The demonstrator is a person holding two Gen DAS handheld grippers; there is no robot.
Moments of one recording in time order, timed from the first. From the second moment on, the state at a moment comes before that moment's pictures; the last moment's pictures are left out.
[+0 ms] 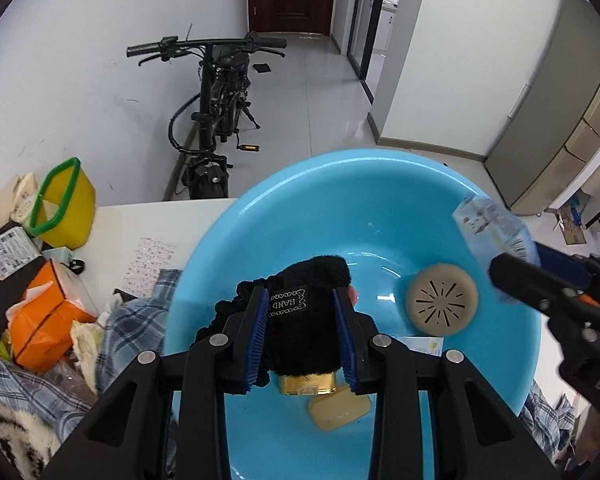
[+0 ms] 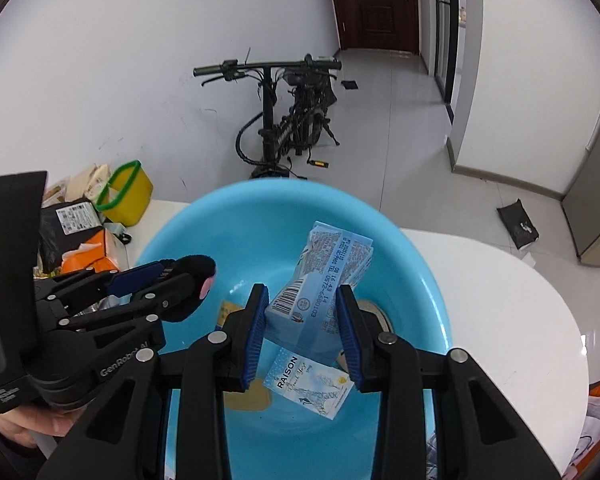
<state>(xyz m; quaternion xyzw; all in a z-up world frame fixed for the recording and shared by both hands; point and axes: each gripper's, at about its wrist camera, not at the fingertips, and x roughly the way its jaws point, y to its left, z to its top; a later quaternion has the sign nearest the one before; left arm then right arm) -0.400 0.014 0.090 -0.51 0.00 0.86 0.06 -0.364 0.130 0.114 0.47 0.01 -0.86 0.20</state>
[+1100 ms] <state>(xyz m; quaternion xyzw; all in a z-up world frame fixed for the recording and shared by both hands) -0.404 0.018 0.057 -0.52 0.01 0.86 0.02 -0.374 0.119 0.060 0.52 0.05 -0.83 0.19</state>
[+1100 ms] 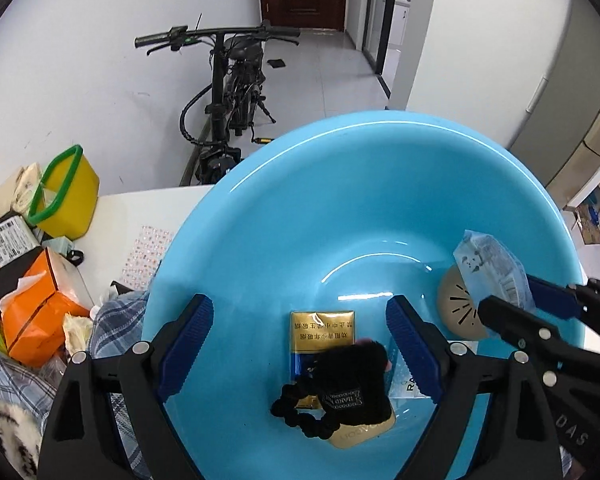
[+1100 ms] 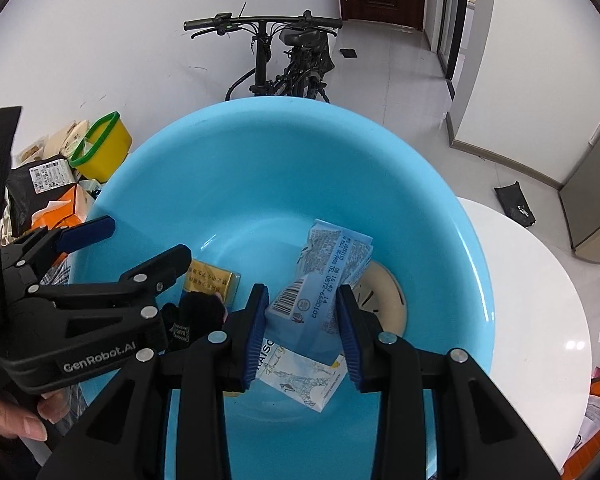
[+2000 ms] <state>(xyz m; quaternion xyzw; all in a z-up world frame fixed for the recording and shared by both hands) -0.377 0.029 0.036 -0.53 0.01 0.85 0.05 -0.378 0.113 0.064 0.51 0.03 -0.84 0.18</state>
